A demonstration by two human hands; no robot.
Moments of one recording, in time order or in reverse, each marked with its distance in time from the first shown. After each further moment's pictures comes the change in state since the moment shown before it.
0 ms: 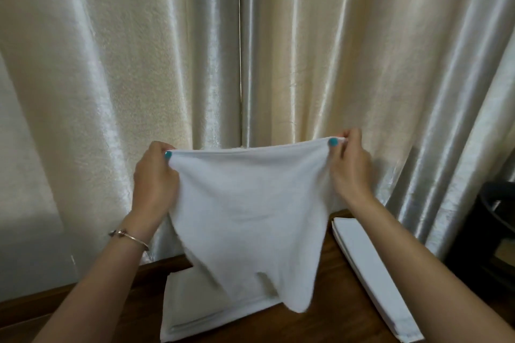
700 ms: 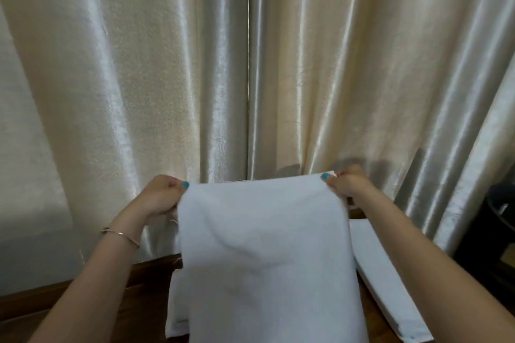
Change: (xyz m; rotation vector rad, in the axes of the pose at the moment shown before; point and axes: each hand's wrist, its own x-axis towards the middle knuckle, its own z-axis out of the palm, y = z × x) left_hand 0.003 -0.037 -0.010 -0.128 -0.584 -0.437; right_hand 0.012 0.044 0.022 0.044 -0.443 0.648
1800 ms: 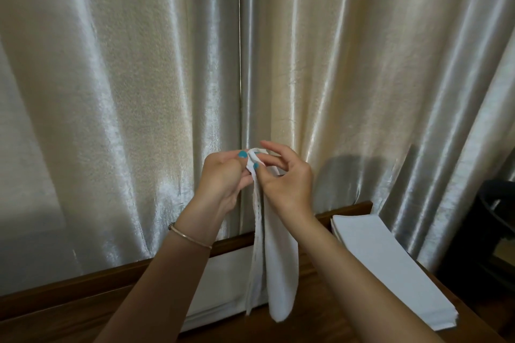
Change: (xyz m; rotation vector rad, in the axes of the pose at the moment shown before) left_hand -0.059 0.103 0.087 -0.778 -0.075 0.094; right_hand -0.111 -0.042 0.072 0.450 0.087 -0.711
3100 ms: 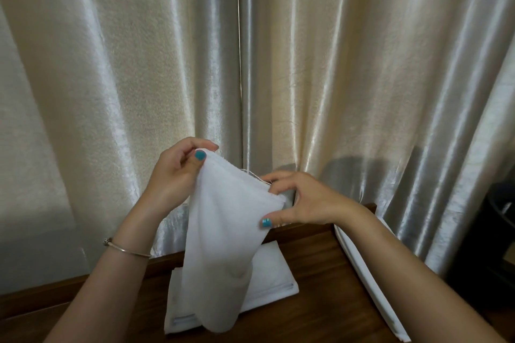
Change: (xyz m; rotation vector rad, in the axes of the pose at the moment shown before) left_hand -0.010 0.015 -0.073 0.540 -0.012 0.571; right_hand 0.017 -0.005 -0.069 -0.379 -0.918 -0.054
